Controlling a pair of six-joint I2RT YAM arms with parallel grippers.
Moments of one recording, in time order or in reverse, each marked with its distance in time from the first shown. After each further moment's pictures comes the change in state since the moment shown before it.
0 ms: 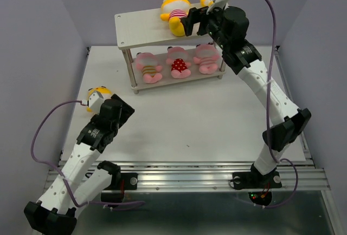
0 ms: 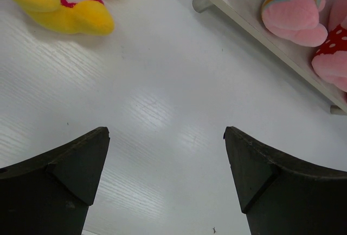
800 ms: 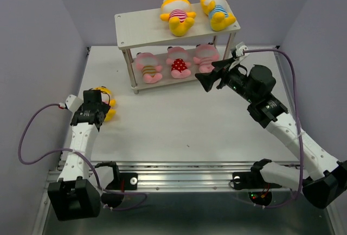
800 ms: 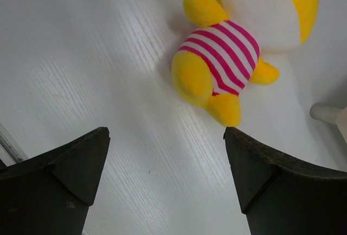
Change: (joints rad) left arm 0.446 0.248 0.065 -0.077 -0.023 0.057; right arm -0.001 -0.688 -0.914 0.214 -0.213 0.083
